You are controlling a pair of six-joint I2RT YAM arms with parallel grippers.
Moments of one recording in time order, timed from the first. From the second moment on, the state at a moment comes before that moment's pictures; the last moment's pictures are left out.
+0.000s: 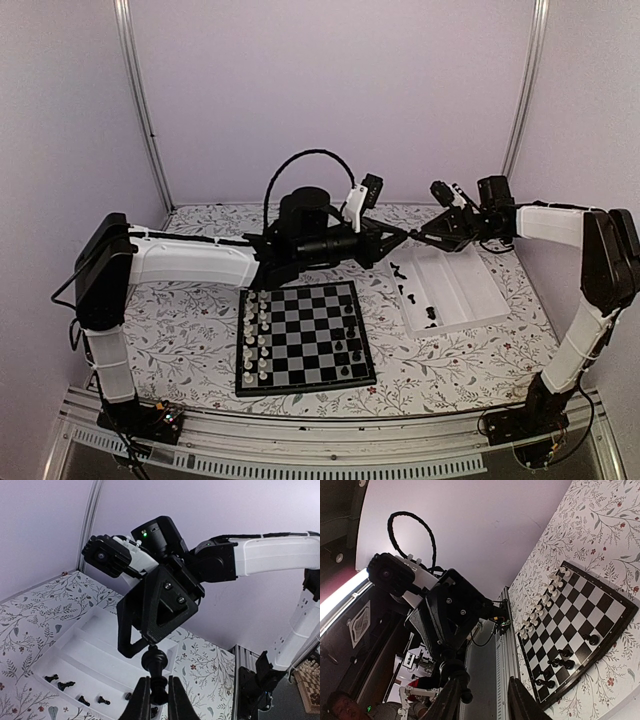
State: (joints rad) left arm -0.99 1.93 1.39 0.46 0.23 -0.33; right arm 0.16 1.73 1.18 -0.26 -1.55 0.29
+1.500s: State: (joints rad) left arm -0.99 1.94 1.39 0.46 0.20 -0.33; right arm 0.19 1.69 1.09 0.06 -1.55 0.59
